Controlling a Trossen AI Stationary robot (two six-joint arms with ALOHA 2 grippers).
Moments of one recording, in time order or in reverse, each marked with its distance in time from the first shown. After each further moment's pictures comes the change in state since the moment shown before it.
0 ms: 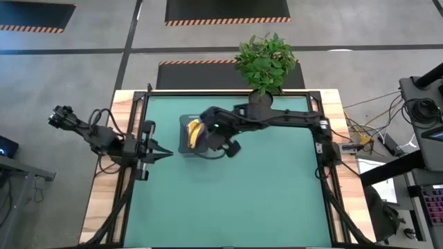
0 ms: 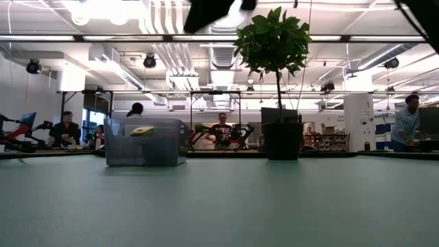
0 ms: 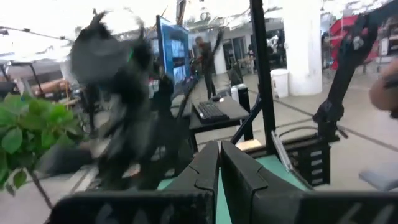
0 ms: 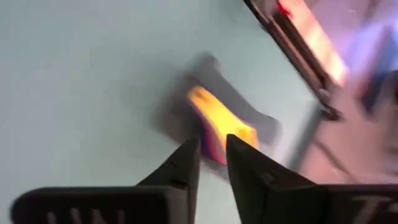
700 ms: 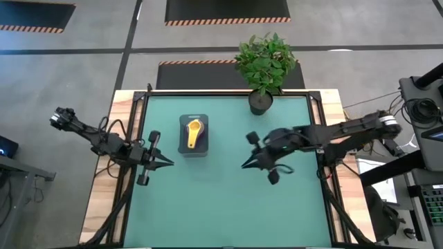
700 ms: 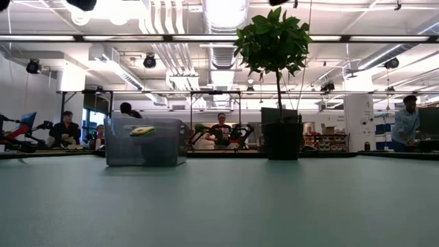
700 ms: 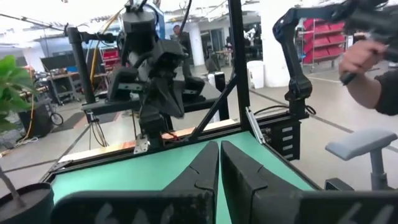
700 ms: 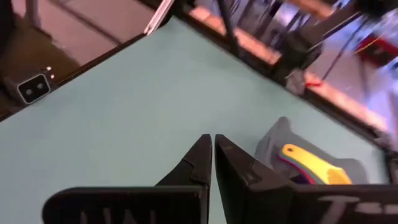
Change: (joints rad) left arm 0.000 -0.108 -0.243 0.072 0.095 -0.060; right arm 0.180 -0.757 -1.147 0.787 -0.220 0.405
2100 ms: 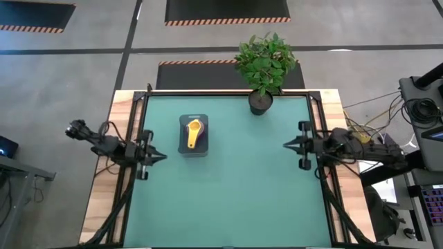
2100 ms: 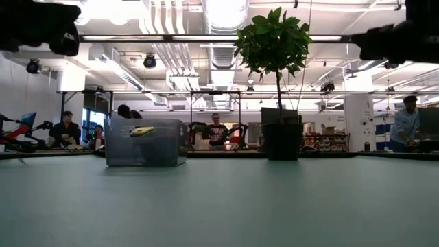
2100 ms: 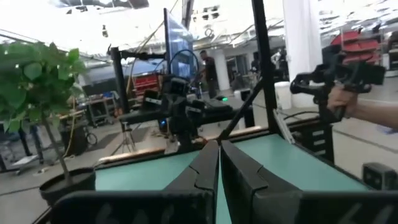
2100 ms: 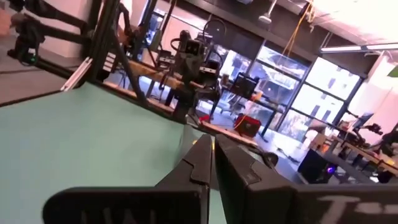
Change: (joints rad) left arm 0.011 -0.536 -0.379 -0.022 -0.081 0.092; right arm -0.253 -1.277 -1.018 0.356 -0.003 0.044
